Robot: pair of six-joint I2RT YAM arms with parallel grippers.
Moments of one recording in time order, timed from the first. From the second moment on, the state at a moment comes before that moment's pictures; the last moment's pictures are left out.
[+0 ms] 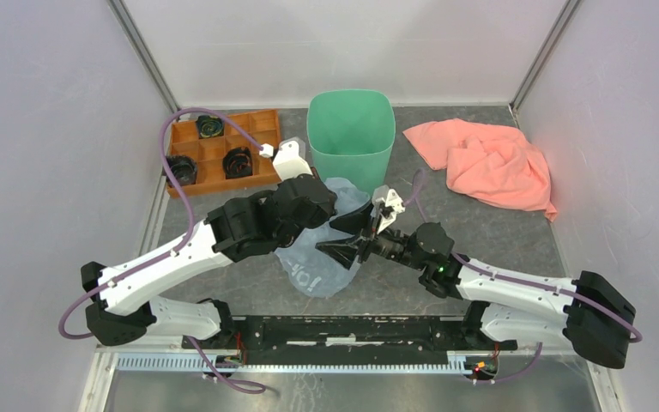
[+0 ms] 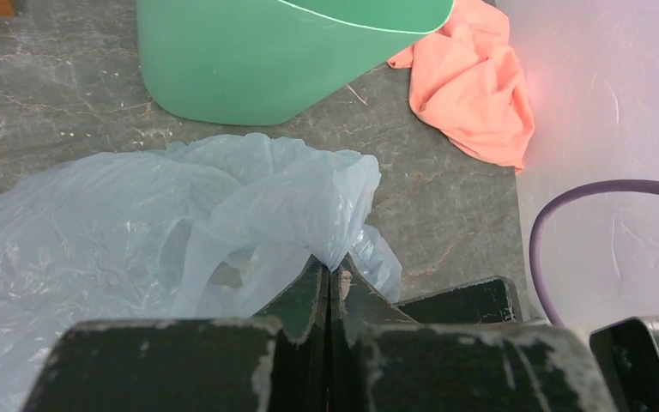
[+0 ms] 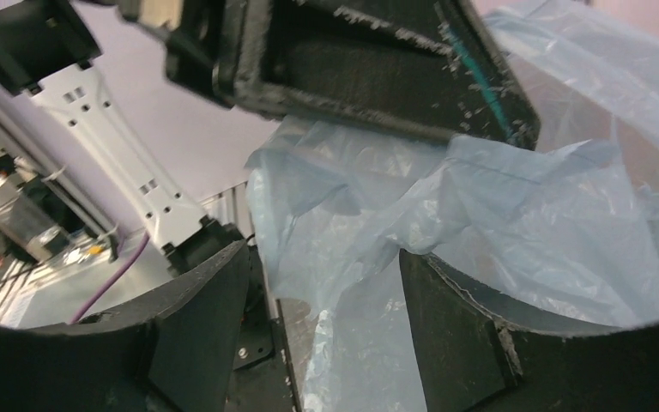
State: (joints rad) left arm -1.14 1.22 1.40 -0.78 -0.67 -1.02; right arm 1.02 1.08 0.50 0.79 -0.23 0.36
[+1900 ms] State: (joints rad) left arm -0.54 1.78 1.77 -0.80 -0.31 -0.52; right arm 1.06 1.03 1.63 -0.13 0.48 -0.36
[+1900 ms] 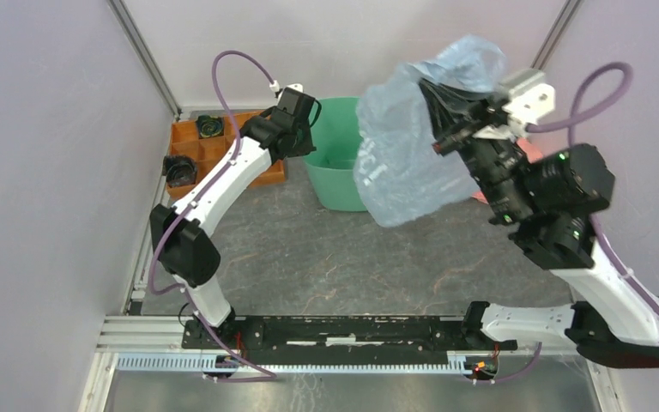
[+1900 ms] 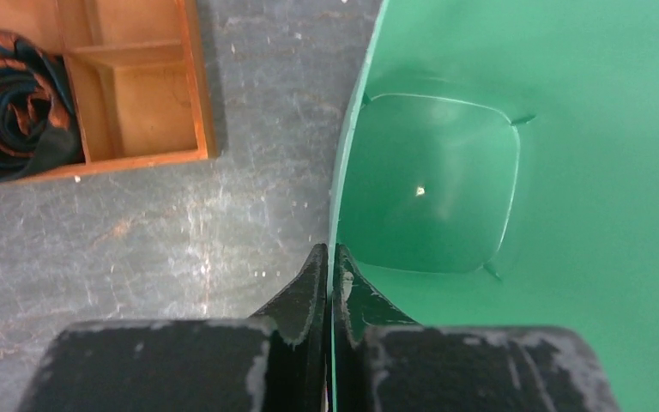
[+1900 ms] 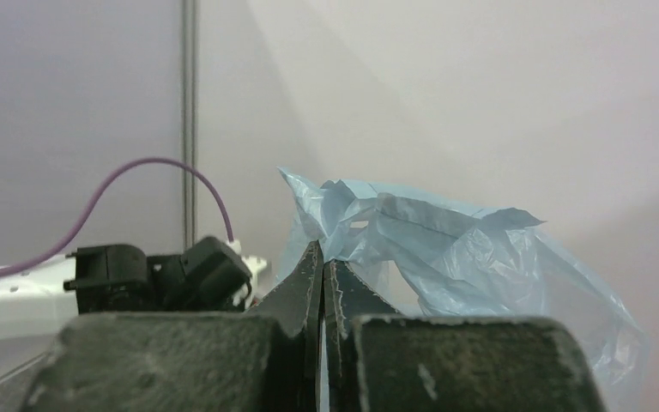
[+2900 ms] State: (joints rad) left arm -0.60 1.32 1.33 -0.84 -0.23 -0.62; right arm 0.80 0.98 0.93 0.29 0.00 -0.44
